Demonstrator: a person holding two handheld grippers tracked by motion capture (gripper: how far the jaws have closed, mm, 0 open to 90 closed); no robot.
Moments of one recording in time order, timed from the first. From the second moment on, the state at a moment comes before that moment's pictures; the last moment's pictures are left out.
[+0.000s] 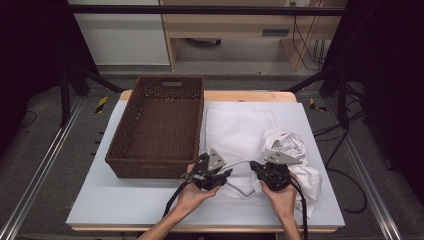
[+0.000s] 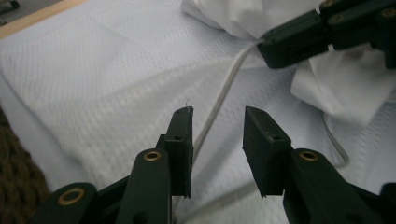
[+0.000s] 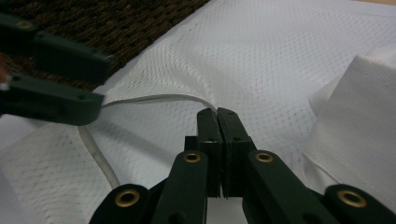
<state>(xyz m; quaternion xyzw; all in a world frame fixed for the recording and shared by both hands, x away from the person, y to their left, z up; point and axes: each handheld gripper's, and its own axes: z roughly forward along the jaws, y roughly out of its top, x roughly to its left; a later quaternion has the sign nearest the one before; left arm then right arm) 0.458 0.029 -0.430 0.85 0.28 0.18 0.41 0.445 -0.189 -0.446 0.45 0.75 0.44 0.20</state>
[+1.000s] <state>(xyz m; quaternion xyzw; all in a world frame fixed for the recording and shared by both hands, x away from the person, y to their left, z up) 0.476 0.009 -0.435 0.85 0.27 0.10 0.44 0.407 -0.242 -0.420 0.47 0.73 0.44 0.23</state>
